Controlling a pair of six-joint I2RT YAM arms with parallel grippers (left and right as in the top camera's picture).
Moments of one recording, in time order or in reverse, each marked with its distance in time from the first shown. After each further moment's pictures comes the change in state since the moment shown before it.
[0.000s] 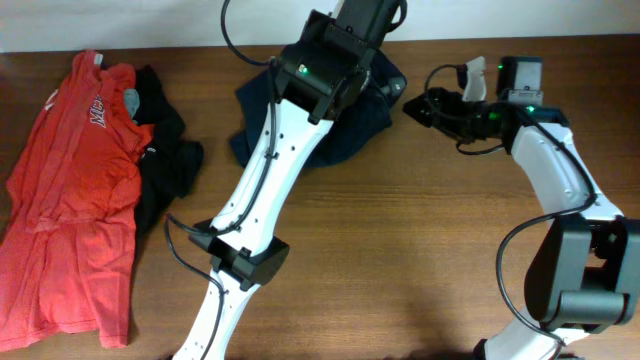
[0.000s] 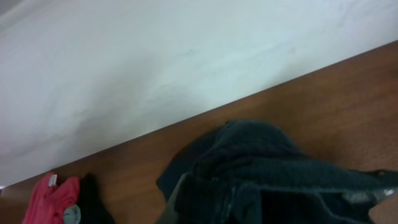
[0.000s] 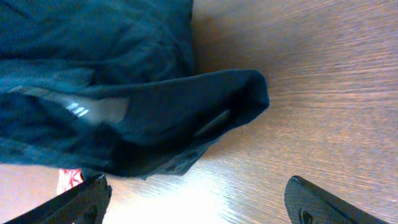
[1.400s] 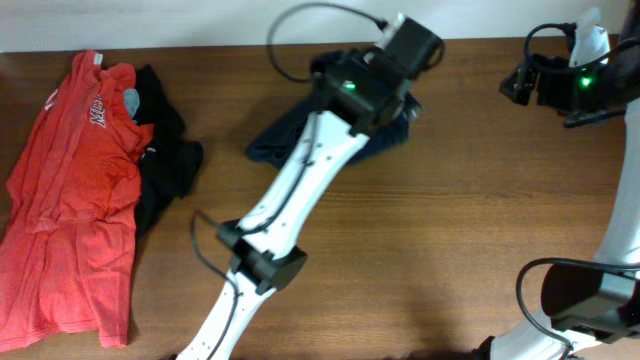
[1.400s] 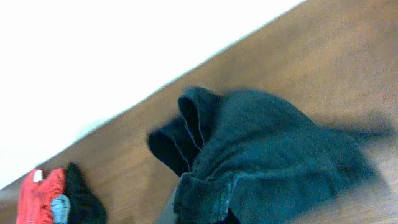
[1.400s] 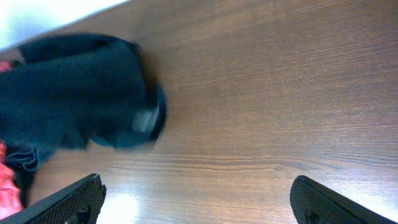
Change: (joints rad) left arm -0.095 0.057 0.002 -0.126 0.005 0.003; right arm -0.240 -0.010 0.770 -0.943 0.297 -0.323
